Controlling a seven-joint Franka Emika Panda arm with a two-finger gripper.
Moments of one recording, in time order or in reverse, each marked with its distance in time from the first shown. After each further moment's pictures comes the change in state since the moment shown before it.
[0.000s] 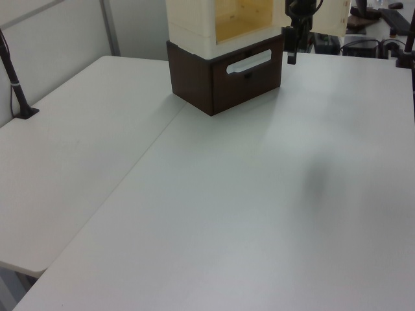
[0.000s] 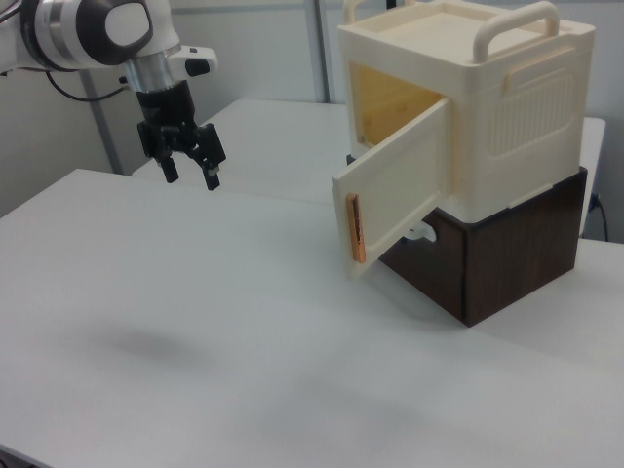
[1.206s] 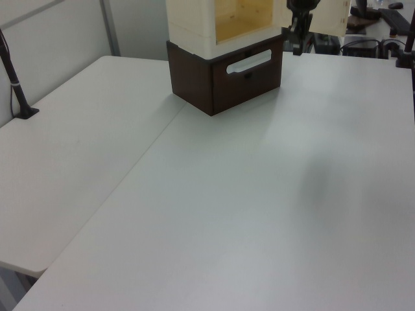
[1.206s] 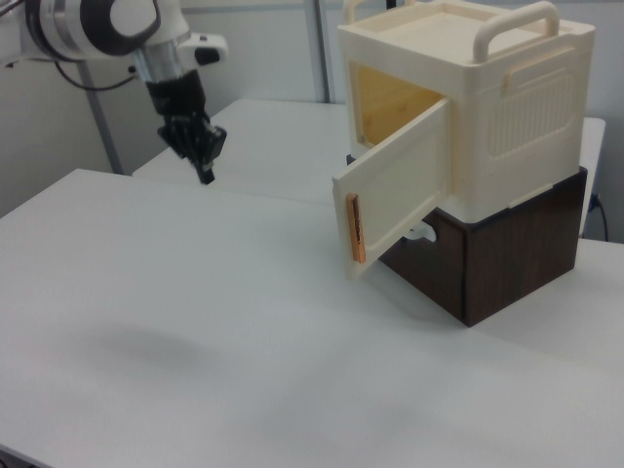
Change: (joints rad) arm -0.035 -0.004 -0.008 0.033 0.000 0.000 -0.006
